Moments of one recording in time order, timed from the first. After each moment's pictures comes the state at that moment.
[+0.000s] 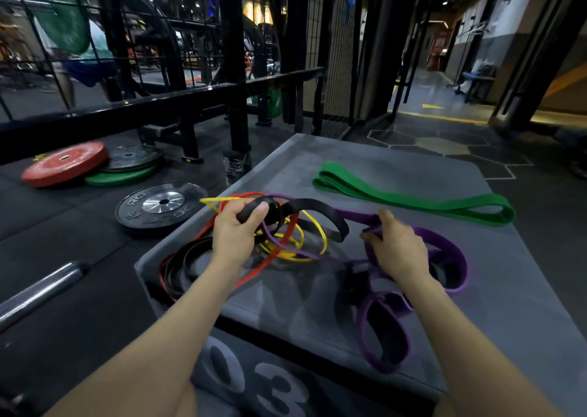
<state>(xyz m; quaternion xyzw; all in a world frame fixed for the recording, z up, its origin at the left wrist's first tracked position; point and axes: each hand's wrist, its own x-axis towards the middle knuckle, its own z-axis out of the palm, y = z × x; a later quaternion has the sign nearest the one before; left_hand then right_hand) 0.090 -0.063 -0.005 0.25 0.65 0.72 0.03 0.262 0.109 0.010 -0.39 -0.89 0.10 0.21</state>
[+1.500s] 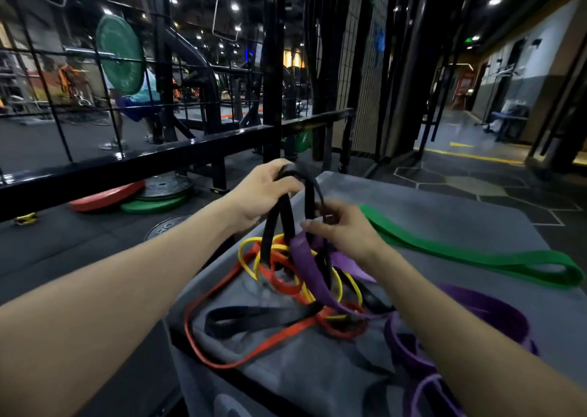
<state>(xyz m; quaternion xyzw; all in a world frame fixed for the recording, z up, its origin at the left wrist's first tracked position) 0.027 -0.060 0.121 0.41 0.67 0.60 0.14 0.141 0.060 0.079 -0.09 -0.81 0.54 0.22</state>
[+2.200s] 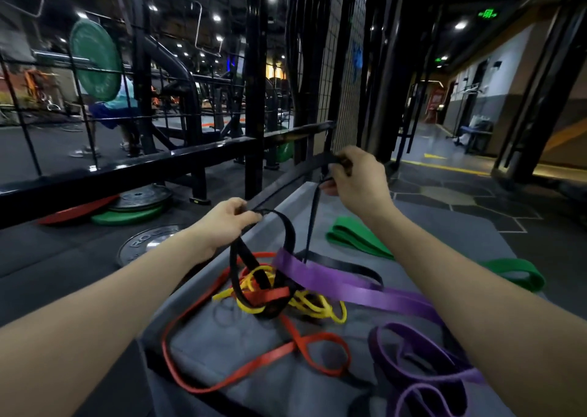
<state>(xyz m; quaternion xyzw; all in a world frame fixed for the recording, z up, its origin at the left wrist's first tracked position) 0.000 -0.072 0.091 0.32 0.76 0.54 0.15 0.142 0.084 0.157 -0.16 -0.82 0.37 0.41</state>
